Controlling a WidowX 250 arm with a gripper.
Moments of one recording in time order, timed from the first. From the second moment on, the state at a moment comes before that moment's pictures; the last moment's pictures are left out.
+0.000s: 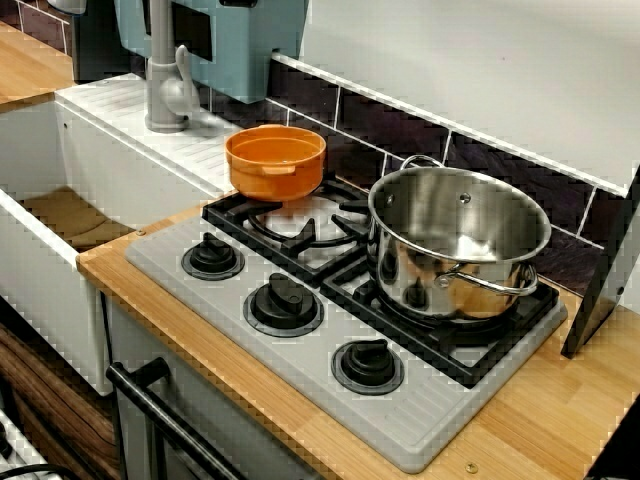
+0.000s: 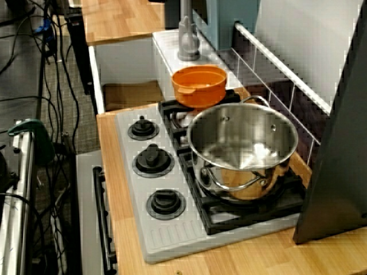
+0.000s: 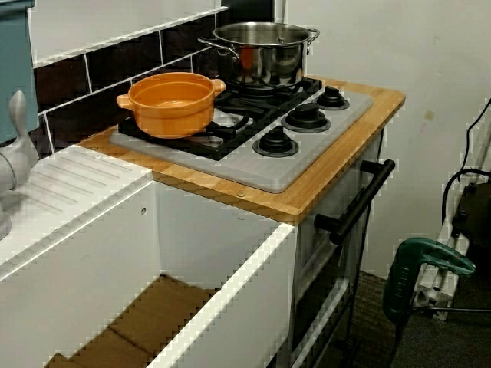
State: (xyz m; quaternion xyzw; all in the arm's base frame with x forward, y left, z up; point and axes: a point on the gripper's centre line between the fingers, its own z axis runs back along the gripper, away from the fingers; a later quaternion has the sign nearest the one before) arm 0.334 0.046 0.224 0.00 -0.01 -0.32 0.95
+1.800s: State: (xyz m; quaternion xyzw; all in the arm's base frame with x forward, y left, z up) arm 0.346 0.062 0.132 -0.04 -0.04 -0.68 0.73
